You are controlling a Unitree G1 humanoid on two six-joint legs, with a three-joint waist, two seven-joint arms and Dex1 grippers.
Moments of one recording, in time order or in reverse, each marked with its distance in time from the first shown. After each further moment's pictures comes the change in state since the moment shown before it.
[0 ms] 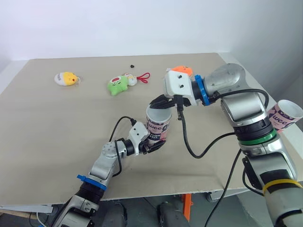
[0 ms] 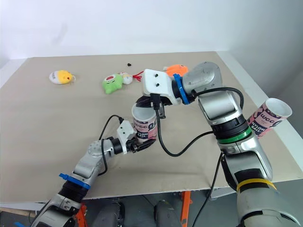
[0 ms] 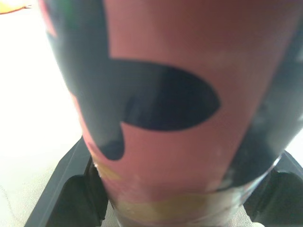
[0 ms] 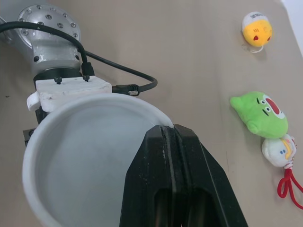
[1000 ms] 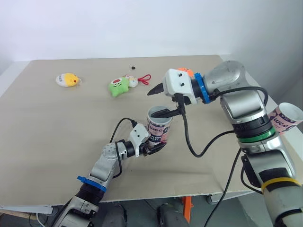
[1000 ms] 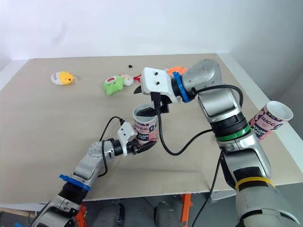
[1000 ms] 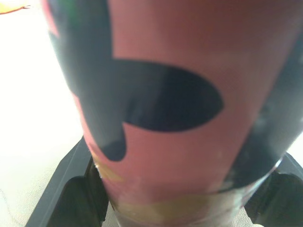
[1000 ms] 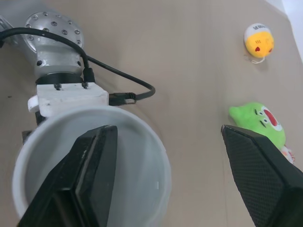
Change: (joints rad) left arm 0.011 0.002 -0.011 -0.008 -0.001 0.002 -0.002; right arm -0.092 -0.018 0.000 0.062 0.009 -0.043 0.046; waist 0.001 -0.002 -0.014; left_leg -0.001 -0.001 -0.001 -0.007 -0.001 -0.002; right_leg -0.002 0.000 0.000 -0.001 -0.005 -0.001
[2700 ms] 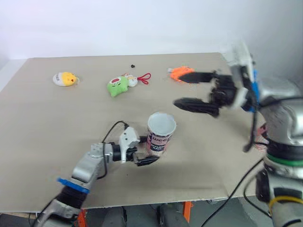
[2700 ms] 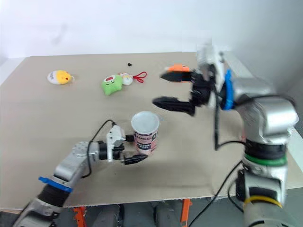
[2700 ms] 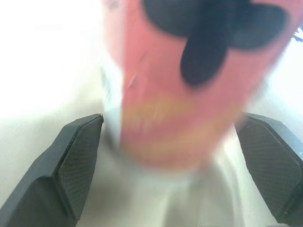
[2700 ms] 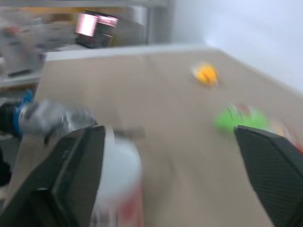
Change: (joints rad) left arm 0.063 0.301 0.064 -0.196 -0.192 0.196 -0.307; right arm 0.522 -0.146 -0.554 -0.437 0.513 0.546 -0.209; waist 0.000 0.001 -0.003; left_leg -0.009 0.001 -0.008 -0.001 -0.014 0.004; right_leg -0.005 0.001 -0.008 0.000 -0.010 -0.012
